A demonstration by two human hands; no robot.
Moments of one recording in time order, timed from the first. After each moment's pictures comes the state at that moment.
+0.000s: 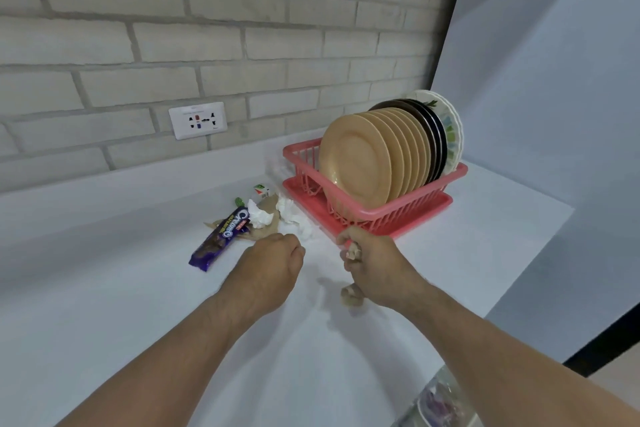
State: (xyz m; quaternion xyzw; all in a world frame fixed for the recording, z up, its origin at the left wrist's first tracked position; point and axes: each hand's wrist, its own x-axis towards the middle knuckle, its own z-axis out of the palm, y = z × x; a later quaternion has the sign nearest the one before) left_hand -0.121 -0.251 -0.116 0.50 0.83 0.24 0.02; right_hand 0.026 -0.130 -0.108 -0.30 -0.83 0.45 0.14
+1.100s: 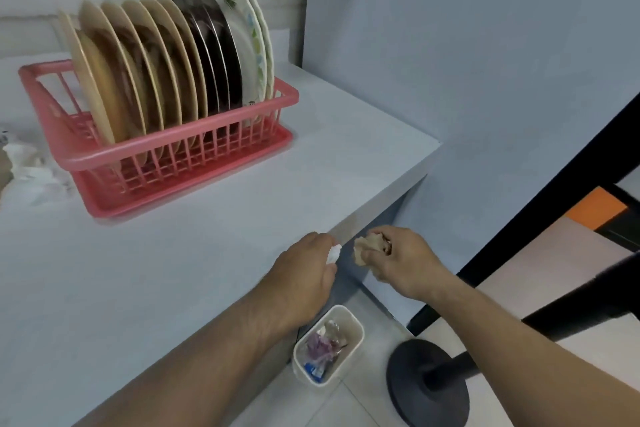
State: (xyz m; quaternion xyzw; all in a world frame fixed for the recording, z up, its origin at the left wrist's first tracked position) left_hand 0.175 0.011 -0.201 0.58 0.74 0.28 0.19; right_hand 0.325 0.133 -0.195 -0.45 -0.80 0.37 0.12
